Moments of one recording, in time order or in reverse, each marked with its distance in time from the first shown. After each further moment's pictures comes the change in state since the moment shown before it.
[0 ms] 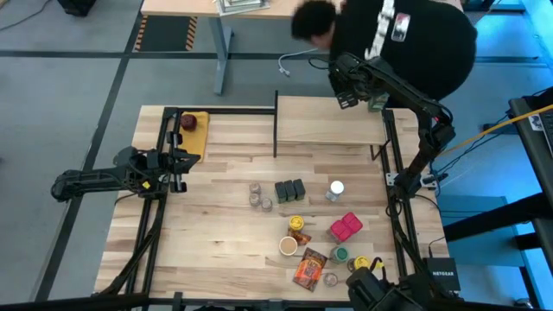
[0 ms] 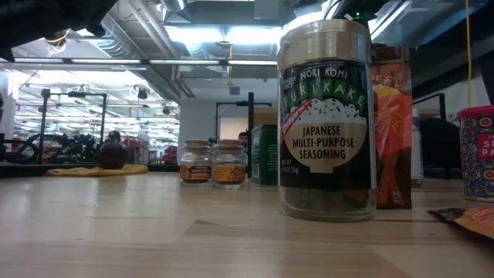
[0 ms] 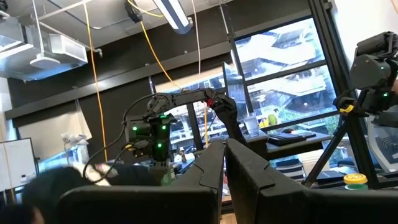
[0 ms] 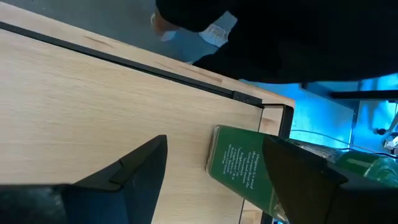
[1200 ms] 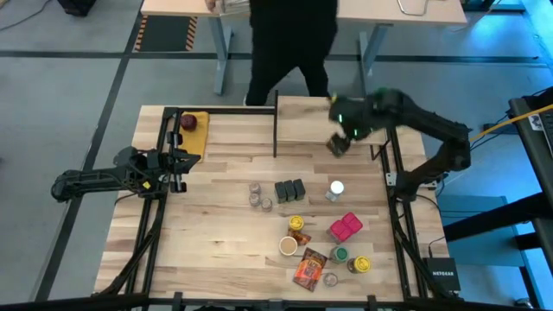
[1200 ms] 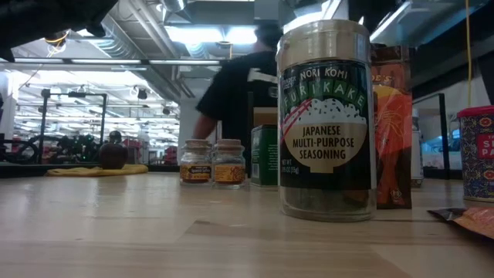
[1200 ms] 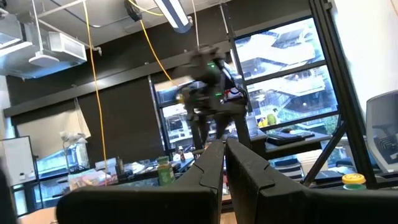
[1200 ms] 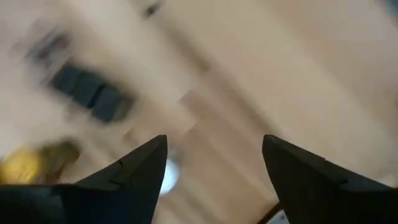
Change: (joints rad) left arm 0.000 0.000 0.000 -0.004 0.000 -0.010; right arm 0.683 -0.226 0.120 -0.192 -0.329 0.157
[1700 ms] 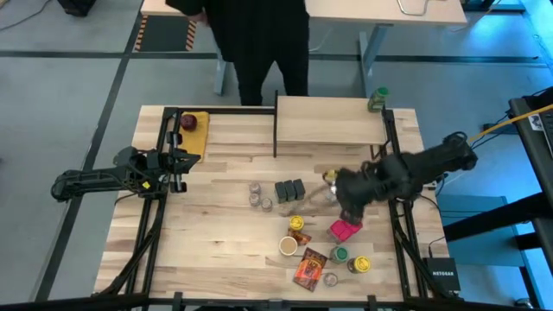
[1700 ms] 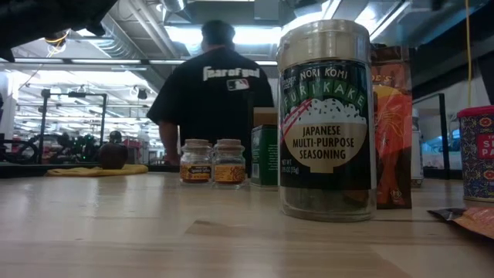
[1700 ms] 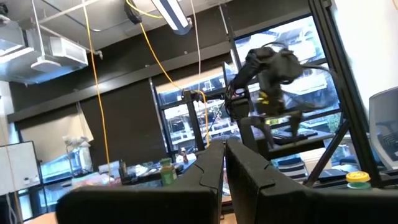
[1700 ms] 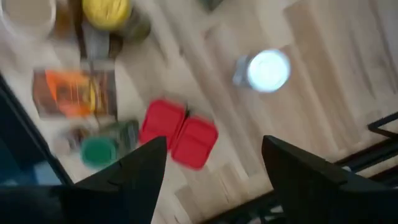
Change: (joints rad) left arm 0.000 0.000 0.000 0.005 0.000 0.027; right arm 0.614 -0.011 -0.170 0.003 -0.070 0.321
